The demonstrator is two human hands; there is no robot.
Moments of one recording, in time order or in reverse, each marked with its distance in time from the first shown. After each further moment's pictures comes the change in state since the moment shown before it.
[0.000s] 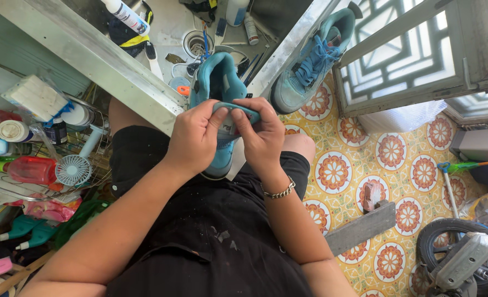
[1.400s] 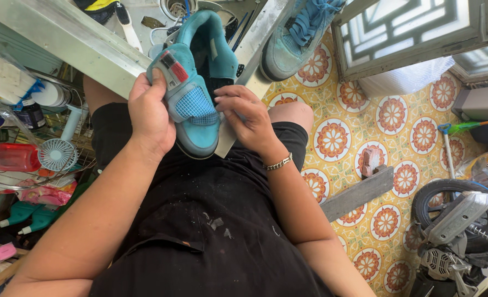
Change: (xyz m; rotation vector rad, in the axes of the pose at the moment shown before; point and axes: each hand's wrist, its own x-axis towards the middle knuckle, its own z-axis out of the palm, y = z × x) left_hand -0.010 -0.086 0.010 -1.072 0.271 -0.549; right_hand -0.012 0.037 -0.049 -0.544 -0.334 -0.255
